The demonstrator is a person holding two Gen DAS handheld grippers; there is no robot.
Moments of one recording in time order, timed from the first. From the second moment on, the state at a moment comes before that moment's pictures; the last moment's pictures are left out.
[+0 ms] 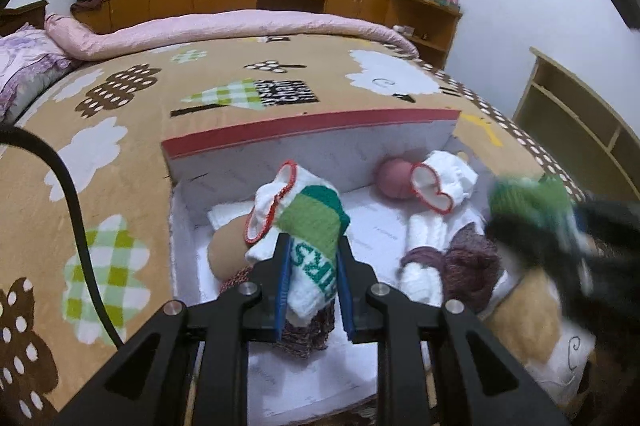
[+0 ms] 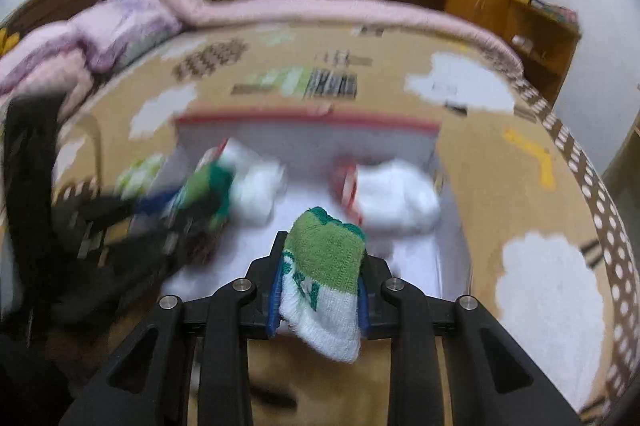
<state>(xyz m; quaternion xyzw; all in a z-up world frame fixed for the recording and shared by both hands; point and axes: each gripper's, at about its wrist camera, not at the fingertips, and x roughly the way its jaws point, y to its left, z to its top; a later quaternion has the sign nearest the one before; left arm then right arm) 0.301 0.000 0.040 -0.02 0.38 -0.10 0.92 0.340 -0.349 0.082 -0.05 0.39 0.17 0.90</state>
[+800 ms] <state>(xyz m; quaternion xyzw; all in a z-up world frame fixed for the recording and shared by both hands) 0.303 -0.007 -0.003 -0.04 0.36 -0.14 0.92 0.398 -0.315 0.005 -0.06 0.46 0.27 0.85</state>
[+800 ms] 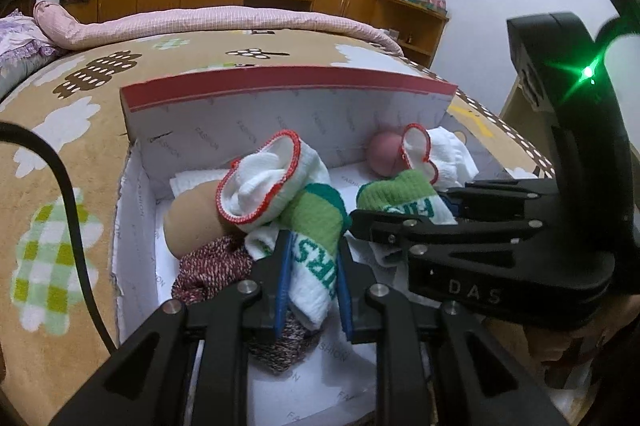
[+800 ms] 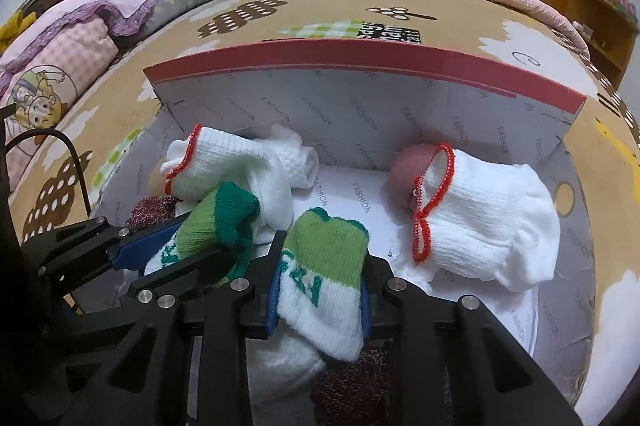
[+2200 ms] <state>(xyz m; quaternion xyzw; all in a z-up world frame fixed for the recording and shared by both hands) 0.285 -0.034 0.011 0.03 0.33 -0.07 0.94 0.366 -0.332 0.034 0.00 0.37 0.23 0.90</state>
